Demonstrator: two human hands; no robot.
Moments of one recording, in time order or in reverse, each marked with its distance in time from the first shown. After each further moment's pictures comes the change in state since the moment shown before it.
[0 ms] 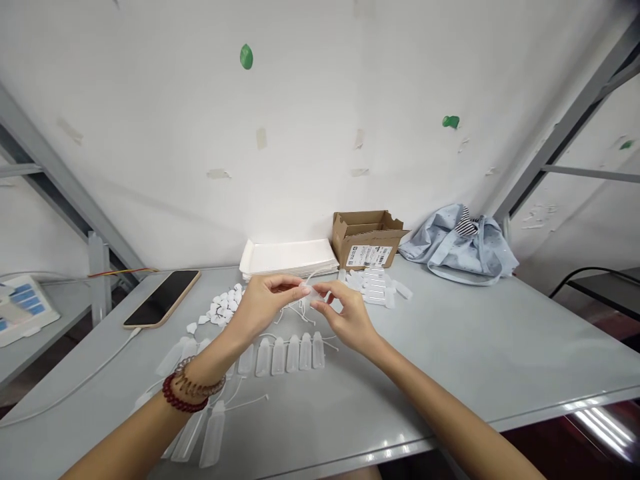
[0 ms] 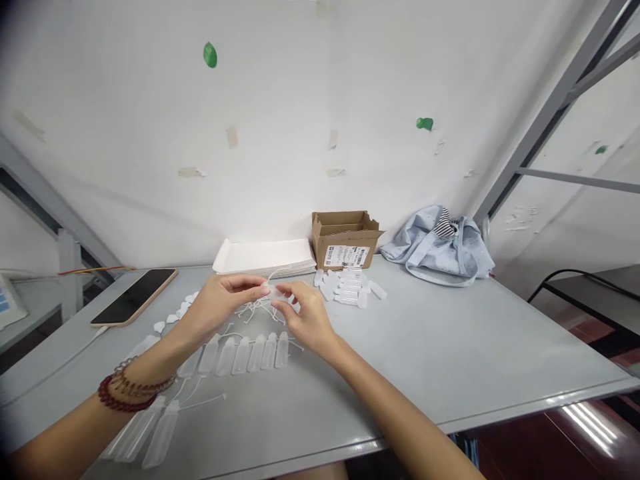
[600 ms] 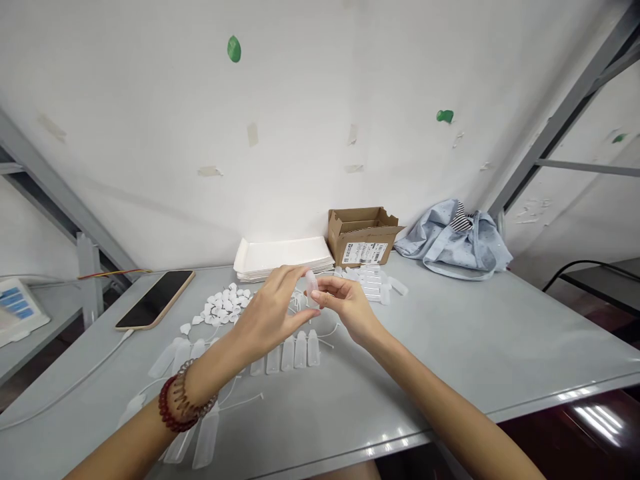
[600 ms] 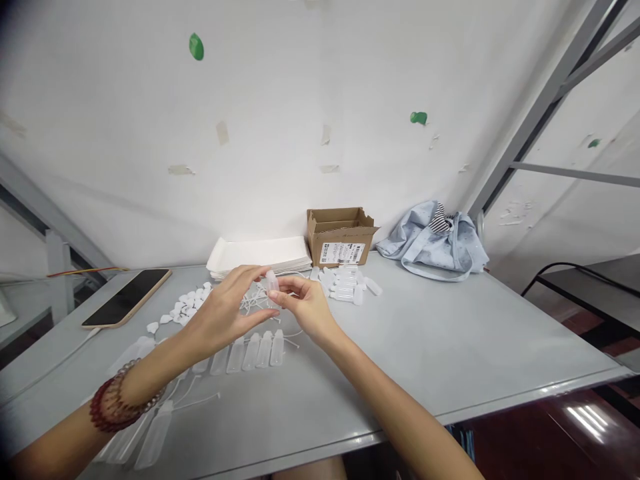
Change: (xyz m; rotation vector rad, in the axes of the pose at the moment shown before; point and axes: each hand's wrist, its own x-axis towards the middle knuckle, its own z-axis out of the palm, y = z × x) left_hand -0.008 -0.003 0.013 0.616 0.026 0.593; right_hand 0.008 -0.015 -0.013 0.694 -0.064 0.439
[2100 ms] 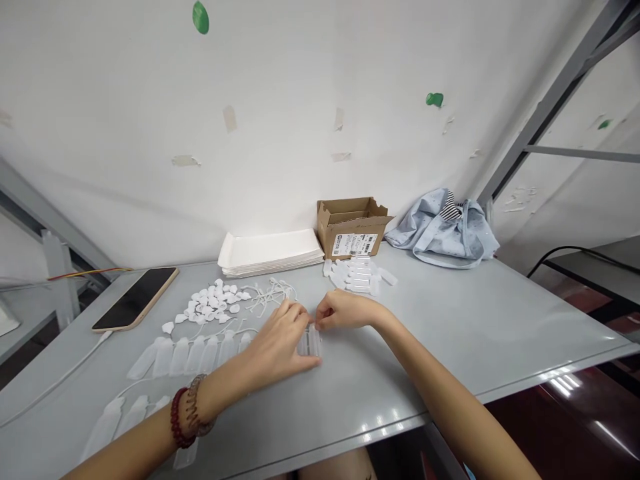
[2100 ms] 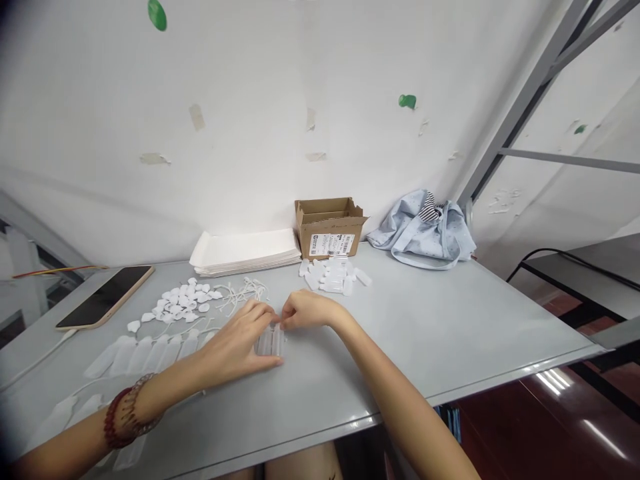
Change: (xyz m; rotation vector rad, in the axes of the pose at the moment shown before) left_hand -0.024 0.017 0.041 0.000 -0.574 -0.131; right_hand 0.011 0.000 -0.043 -0.993 -0.657 0.315
